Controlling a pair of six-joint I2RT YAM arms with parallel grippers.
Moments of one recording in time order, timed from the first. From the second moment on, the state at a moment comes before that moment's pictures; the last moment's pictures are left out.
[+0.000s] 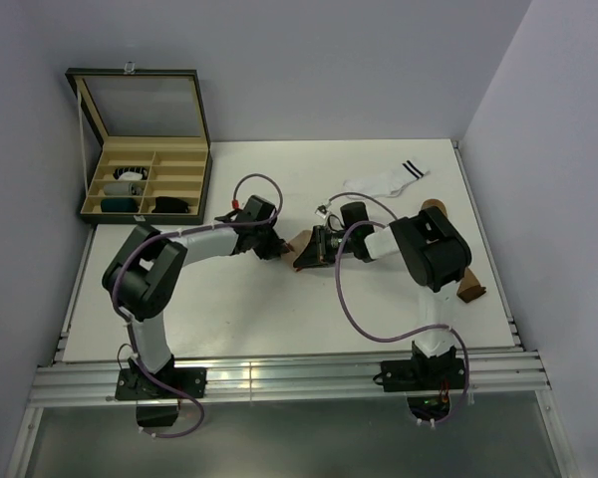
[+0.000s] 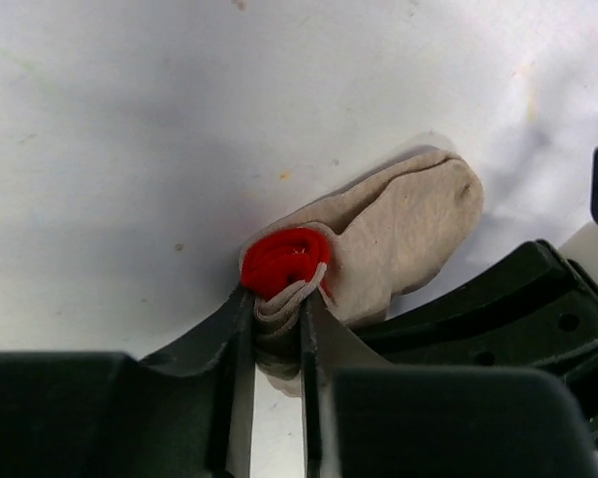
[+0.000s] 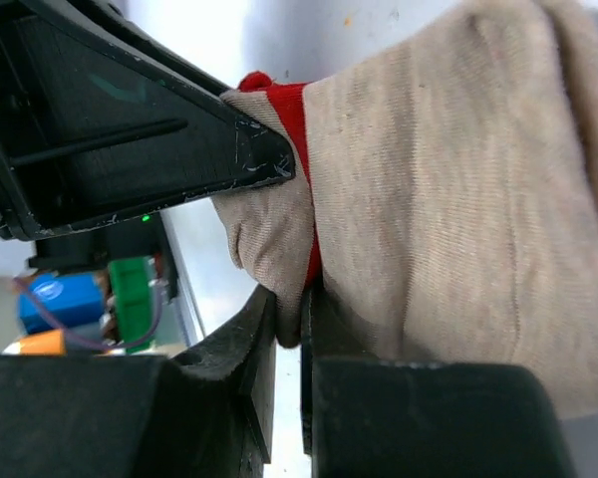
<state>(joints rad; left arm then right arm) -0.61 1.86 1.08 -0.17 0.03 -1.12 0.38 2.02 0.86 0.41 -0.93 0.63</state>
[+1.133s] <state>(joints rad) -0.62 1.95 1.29 -0.36 0.04 -0.91 0.91 1.72 0.81 0.16 0.31 0.12</state>
